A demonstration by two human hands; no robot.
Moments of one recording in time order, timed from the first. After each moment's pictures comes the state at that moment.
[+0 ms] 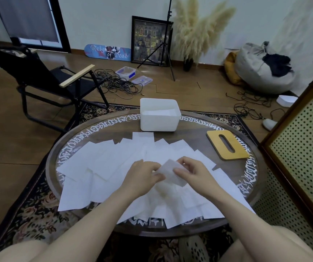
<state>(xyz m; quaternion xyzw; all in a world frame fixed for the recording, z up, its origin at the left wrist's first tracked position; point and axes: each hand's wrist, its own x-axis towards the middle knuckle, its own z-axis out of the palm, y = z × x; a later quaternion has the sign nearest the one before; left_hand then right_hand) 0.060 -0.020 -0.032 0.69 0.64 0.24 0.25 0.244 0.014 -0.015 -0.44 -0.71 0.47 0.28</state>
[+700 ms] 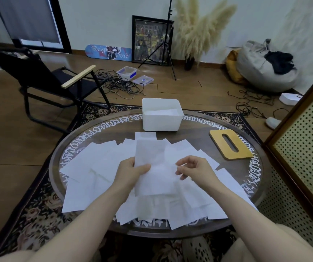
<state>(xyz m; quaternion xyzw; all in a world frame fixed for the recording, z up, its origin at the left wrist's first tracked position) 0.039 -0.036 -0.016 0.32 0.64 0.48 0.50 0.236 0.028 -0.019 -0.55 -0.63 0.47 0.27</state>
